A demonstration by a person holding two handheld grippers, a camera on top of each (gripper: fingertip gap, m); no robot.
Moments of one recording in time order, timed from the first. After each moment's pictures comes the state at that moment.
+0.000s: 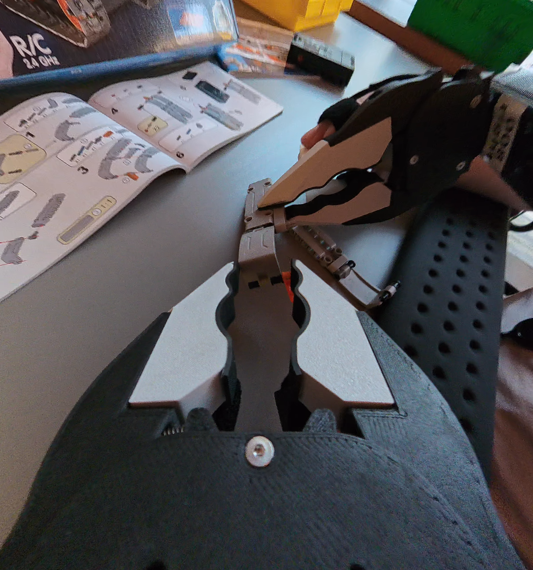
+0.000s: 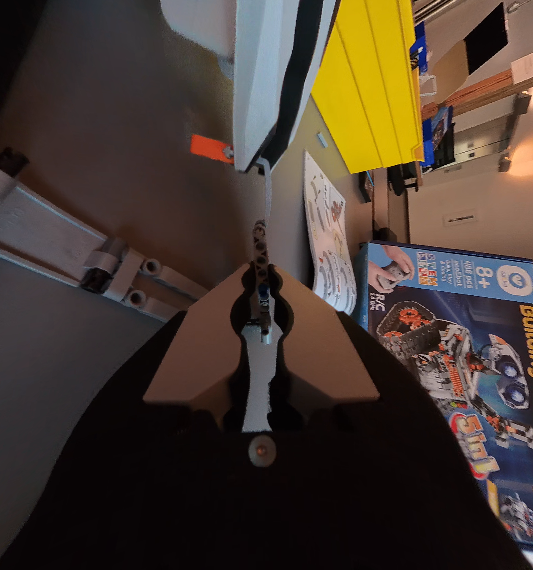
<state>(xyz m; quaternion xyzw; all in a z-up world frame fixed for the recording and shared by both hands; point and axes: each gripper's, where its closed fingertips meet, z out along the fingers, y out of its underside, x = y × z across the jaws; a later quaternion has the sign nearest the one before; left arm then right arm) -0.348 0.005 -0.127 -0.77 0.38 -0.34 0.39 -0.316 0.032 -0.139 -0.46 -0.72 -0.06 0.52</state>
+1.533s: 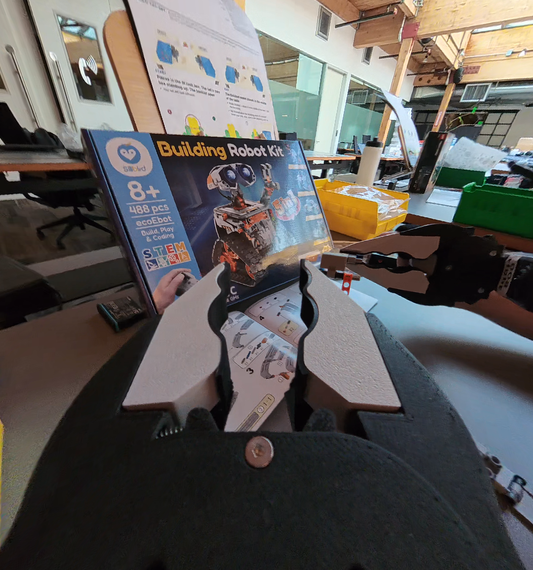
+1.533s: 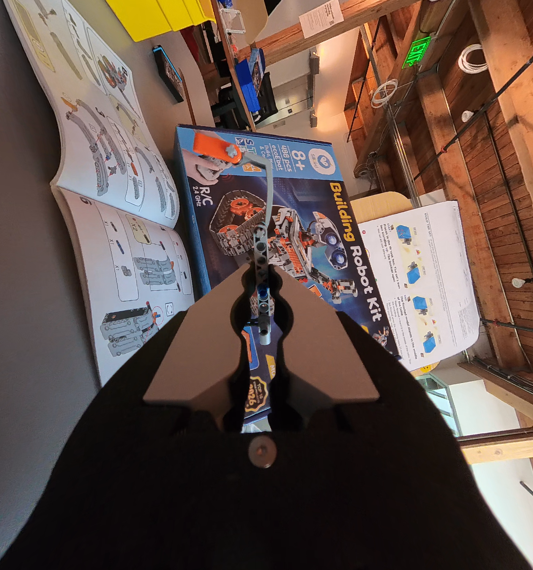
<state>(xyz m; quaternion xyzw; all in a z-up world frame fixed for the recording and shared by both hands) -0.364 0.141 -0.011 -0.64 0.27 -0.32 0.64 -0.219 0.154 -0.056 -0.44 -0.56 -0.24 0.66</state>
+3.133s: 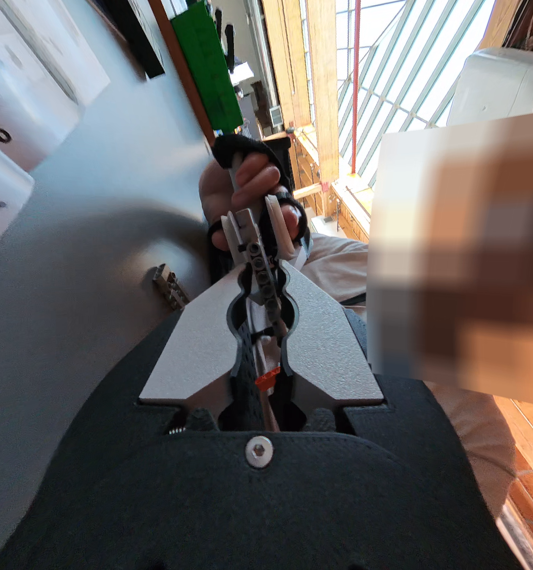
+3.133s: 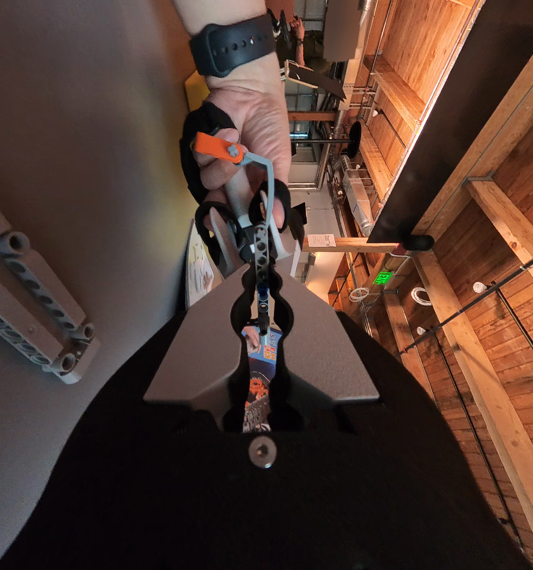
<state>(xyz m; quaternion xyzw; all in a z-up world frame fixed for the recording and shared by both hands) -0.302 0.036 -0.070 -0.63 0.23 -0.74 -0.03 -0.339 0.030 -0.070 -0.16 -0.69 -0.16 0.69</state>
